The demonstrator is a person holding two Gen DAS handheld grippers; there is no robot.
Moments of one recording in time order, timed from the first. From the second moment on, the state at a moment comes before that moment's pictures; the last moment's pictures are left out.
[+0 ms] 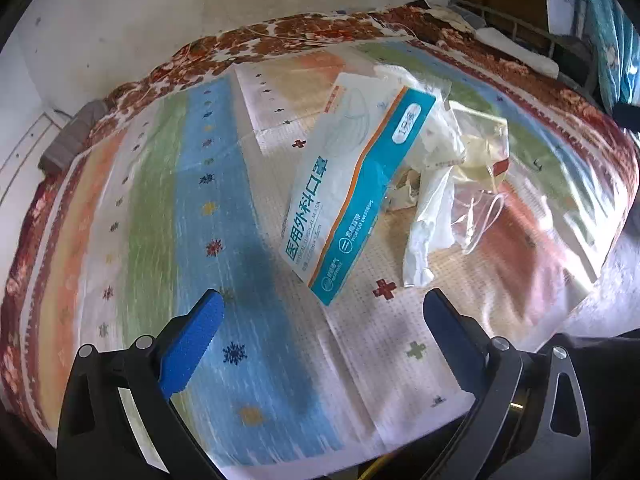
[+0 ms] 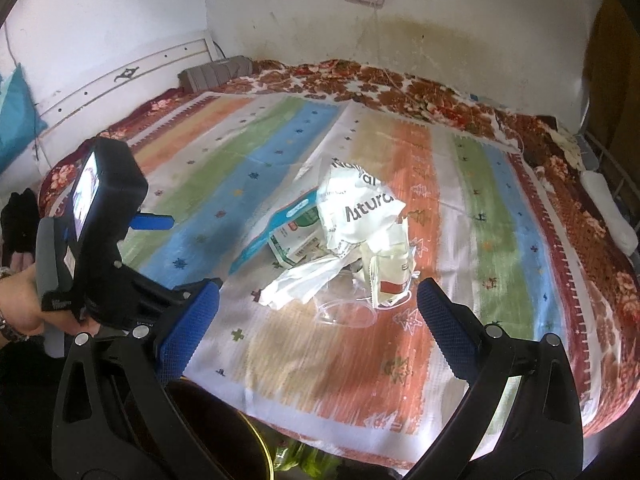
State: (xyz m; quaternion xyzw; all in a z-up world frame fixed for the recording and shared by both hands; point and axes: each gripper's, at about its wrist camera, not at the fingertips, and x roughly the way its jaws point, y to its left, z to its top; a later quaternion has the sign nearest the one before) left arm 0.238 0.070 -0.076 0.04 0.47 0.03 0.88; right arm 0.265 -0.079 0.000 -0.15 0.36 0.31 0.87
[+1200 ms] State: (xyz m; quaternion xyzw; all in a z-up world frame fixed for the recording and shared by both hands) left arm 0.298 0.075 -0.116 0.04 0.44 0.08 0.89; right arm 0.363 -0.010 -0.077 -0.20 0.40 0.29 0.85
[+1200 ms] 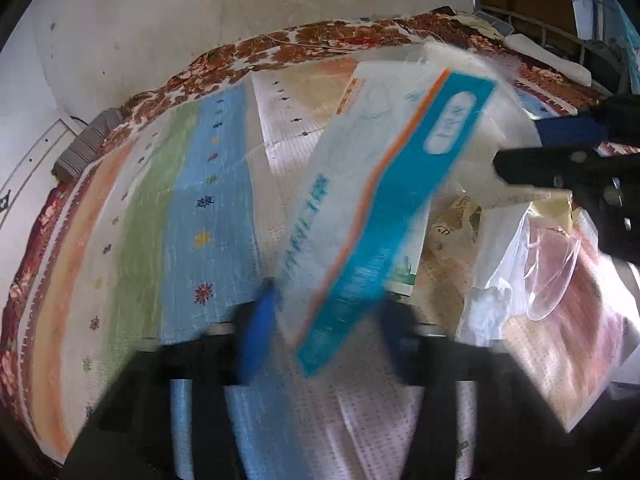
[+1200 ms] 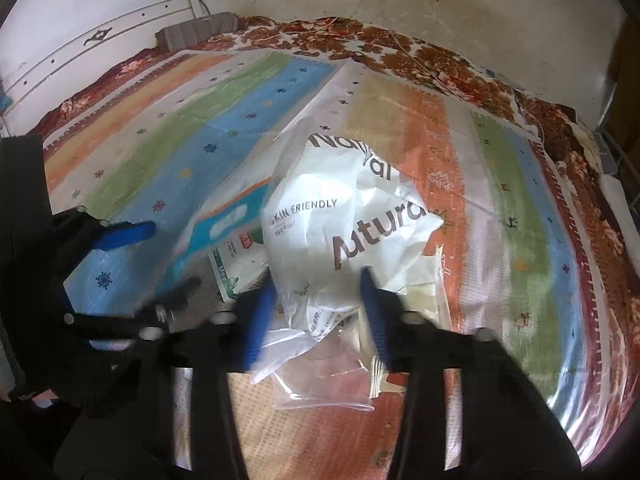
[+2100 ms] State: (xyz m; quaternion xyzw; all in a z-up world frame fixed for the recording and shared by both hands) left arm 0.247 0.140 -0.025 -0.23 0.43 0.04 0.87; right arm 0.318 -0.048 0.006 -0.11 0.36 0.34 0.86
